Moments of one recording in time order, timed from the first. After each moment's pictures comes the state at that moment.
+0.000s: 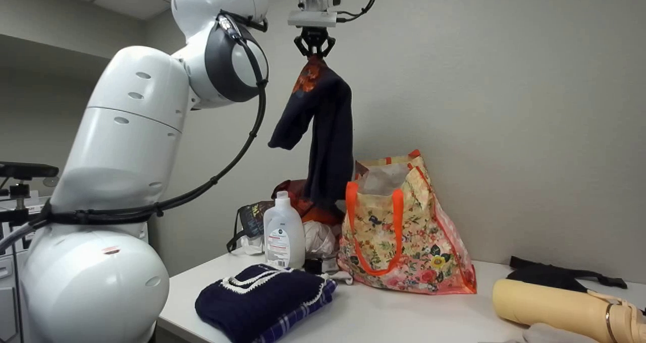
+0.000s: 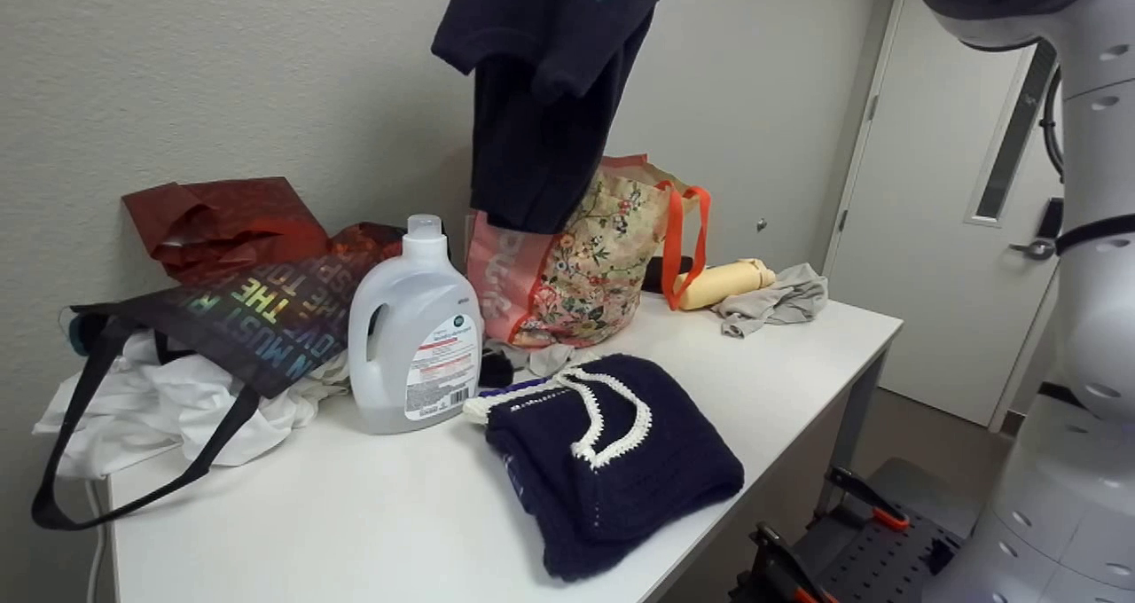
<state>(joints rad) -0.02 0.31 0.08 -0.58 0.39 1.51 -0.32</state>
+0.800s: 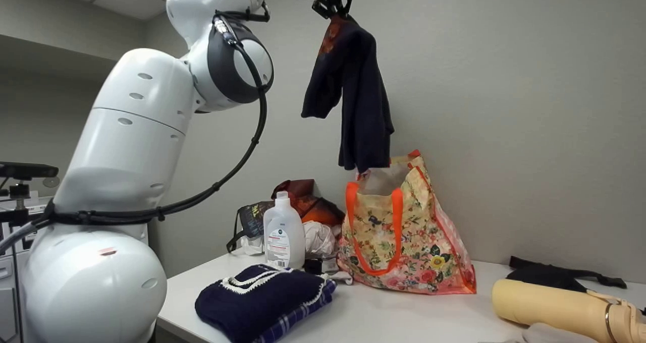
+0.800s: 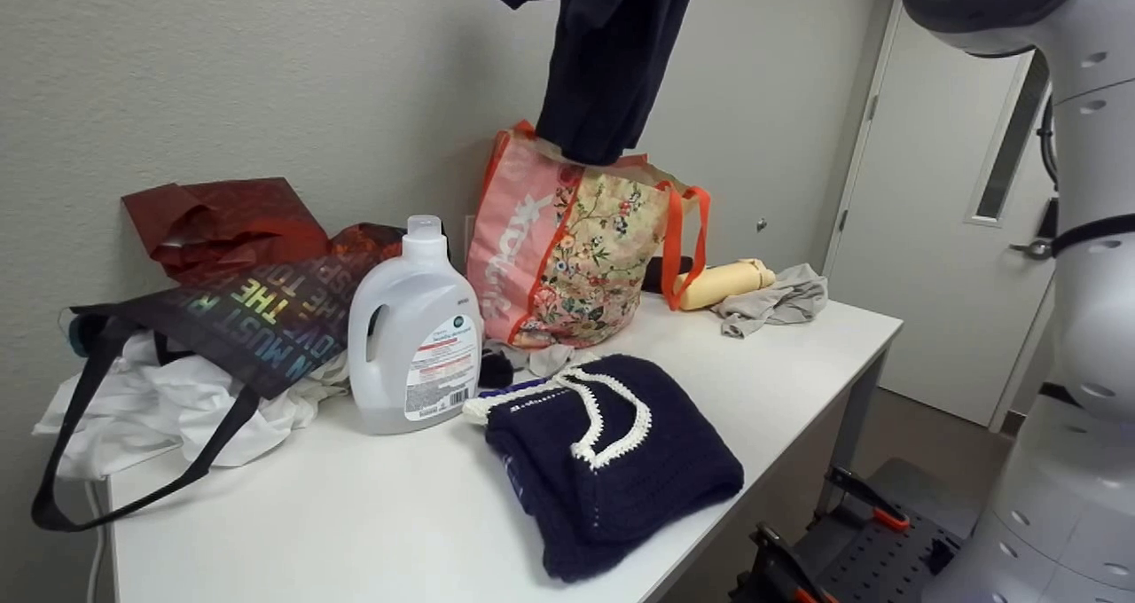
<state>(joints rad) -0.04 0.34 0.01 -0.39 0.20 1.70 -0.19</state>
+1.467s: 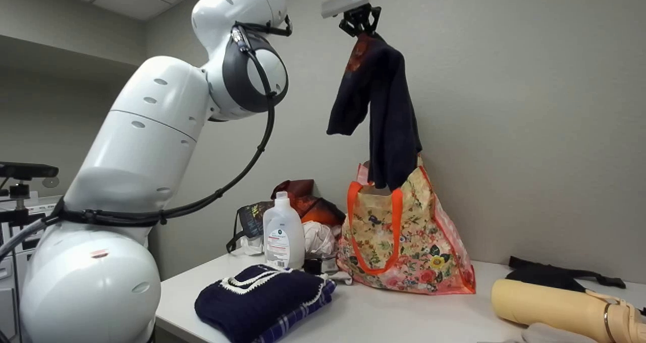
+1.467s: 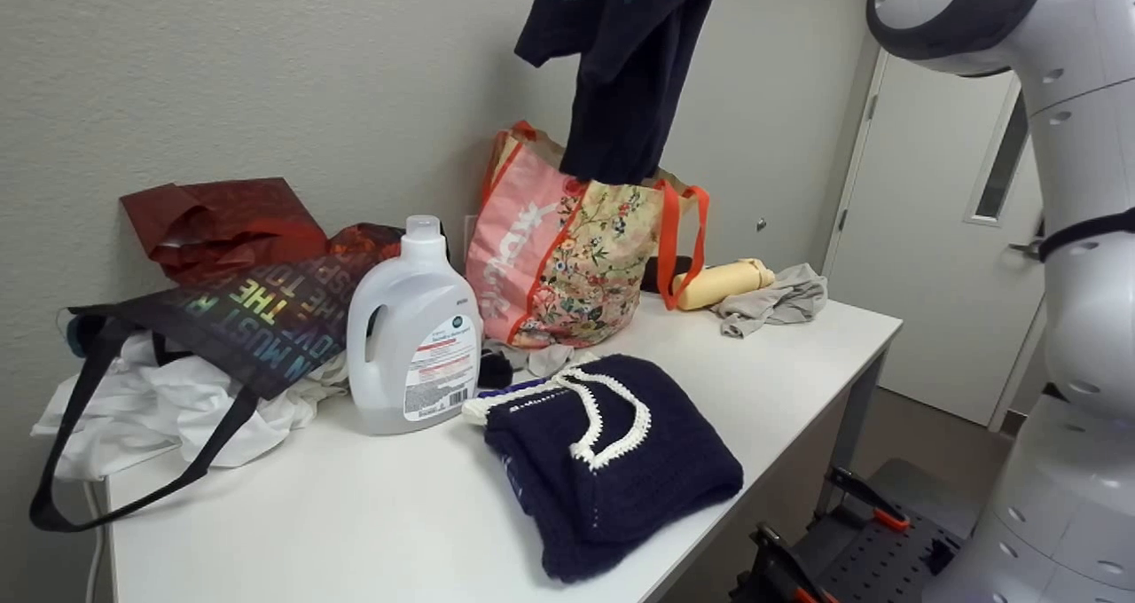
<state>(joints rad) -0.11 0.42 -0.02 -0.41 0.18 1.73 -0.20</state>
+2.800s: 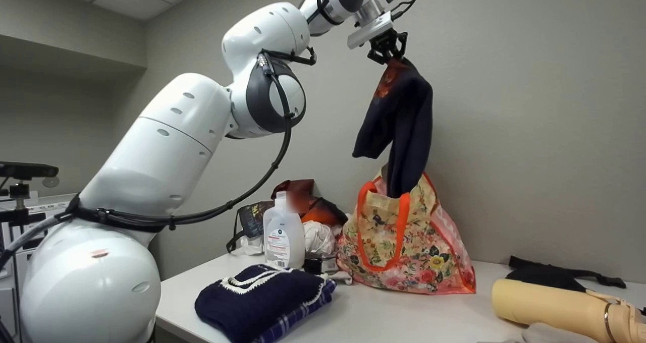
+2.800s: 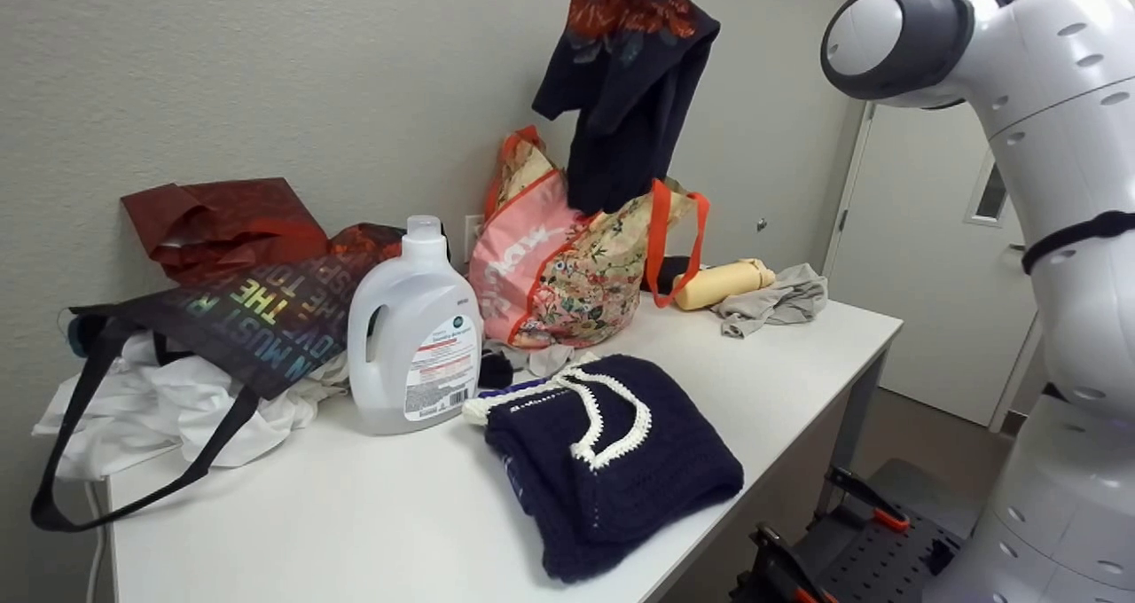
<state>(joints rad) -0.11 0.57 -0.05 -0.37 -0.04 1.76 -0.20</state>
